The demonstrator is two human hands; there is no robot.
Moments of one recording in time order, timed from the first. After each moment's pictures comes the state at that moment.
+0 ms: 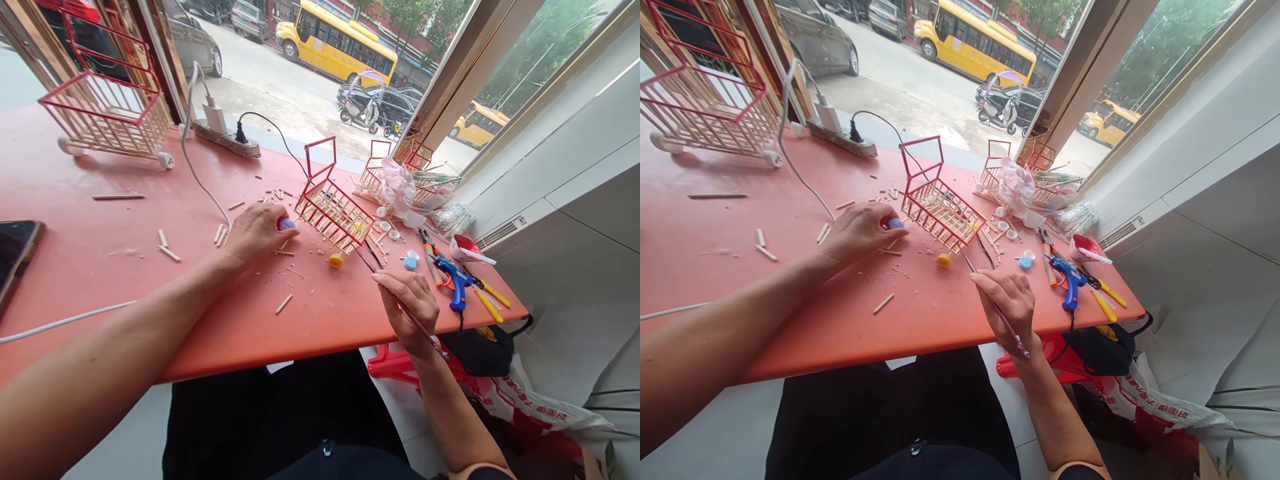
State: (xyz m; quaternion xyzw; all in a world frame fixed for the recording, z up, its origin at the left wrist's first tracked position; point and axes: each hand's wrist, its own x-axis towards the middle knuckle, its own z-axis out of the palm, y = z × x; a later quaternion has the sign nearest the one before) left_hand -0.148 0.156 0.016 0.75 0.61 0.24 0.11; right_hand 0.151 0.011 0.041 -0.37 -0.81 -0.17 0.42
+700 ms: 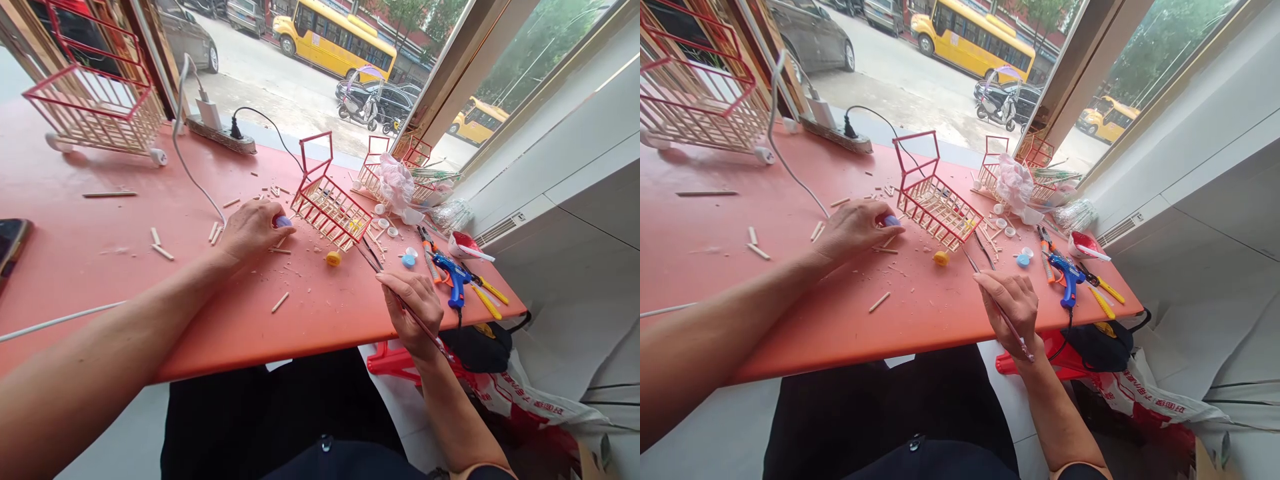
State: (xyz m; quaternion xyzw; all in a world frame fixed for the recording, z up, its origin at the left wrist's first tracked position) left_hand -0.151 0.157 0.013 0.76 0.60 0.25 0.10; right_hand 0.158 0.004 0.041 -0.38 -0.81 -0.16 0.42
